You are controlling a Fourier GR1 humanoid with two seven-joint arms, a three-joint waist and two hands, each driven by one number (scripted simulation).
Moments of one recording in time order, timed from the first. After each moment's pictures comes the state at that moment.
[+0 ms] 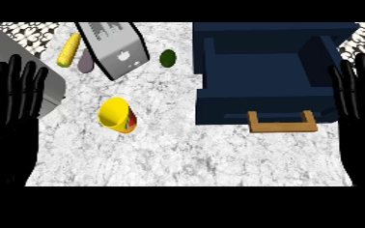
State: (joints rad) left arm 0.00 0.10 0.02 -2.10 0.00 0.04 0.01; right arm -0.01 -0.09 -0.02 -2.10 -0.01 -0.01 -0.02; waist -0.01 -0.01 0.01
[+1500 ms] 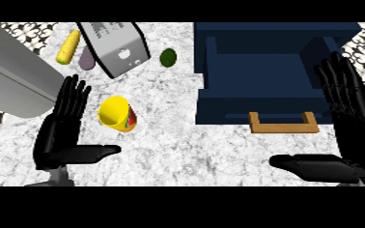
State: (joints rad) left arm 0.00 0.07 0.08 -1.64 0.17 -0.06 -0.14; right arm -0.04 -0.14 -0.05 -2.02 0.02 0.09 0.02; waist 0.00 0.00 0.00
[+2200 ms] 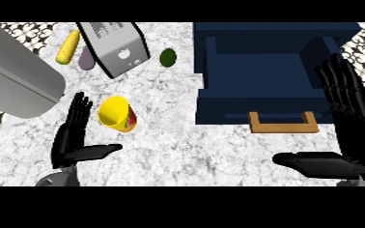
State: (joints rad) left arm -0.08 0.10 0.18 -1.13 0.09 -0.07 -0.44; right arm -0.04 -0.14 -0.08 -1.97 0.01 0.13 -0.03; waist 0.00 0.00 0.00
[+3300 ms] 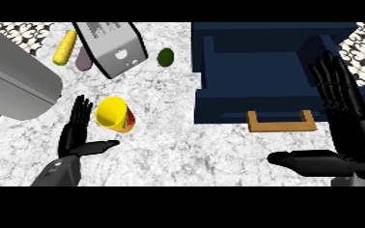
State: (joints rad) left arm -0.44 0.23 0.31 -0.25 0.06 -0.17 -0.97; right arm -0.06 -0.12 -0.07 -1.97 0.03 0.14 -0.02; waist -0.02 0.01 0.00
